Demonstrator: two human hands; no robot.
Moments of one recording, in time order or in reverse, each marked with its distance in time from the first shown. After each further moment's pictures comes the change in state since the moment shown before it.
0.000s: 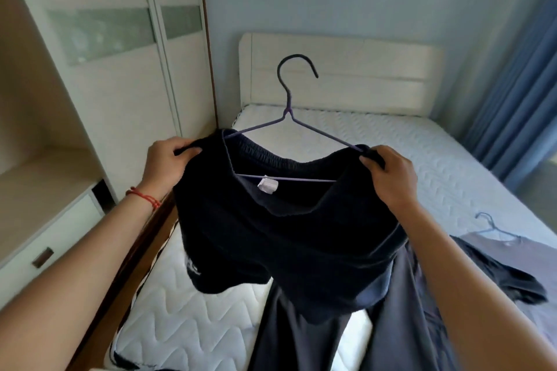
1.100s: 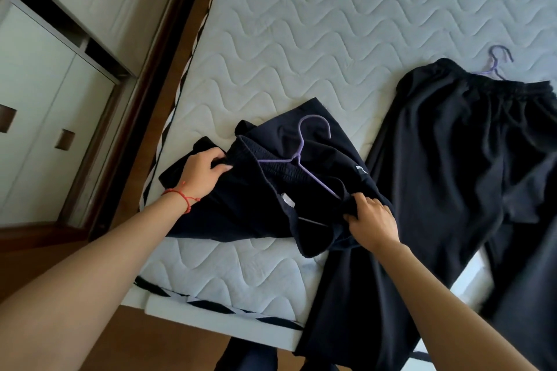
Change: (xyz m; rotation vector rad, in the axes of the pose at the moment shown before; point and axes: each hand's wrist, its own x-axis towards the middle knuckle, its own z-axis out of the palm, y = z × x) left_hand -0.032 -0.439 0.187 0.348 -0.602 -0.531; right_hand -0.149 0.178 0.431 -0.503 -1.089 0.316
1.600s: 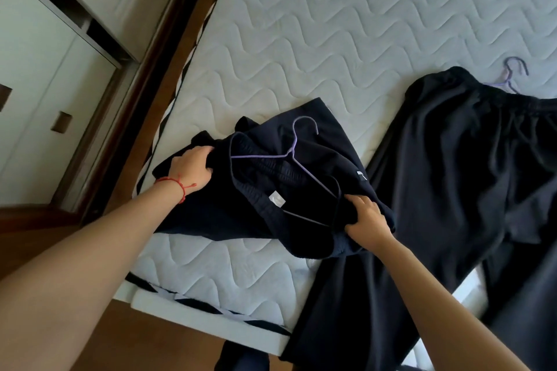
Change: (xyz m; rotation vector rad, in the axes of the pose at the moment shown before) left_hand 0.023 -0.029 0.008 0.387 -0.178 -0.138; right_hand 0.021 0.005 -0.006 0.223 -0.235 0.017
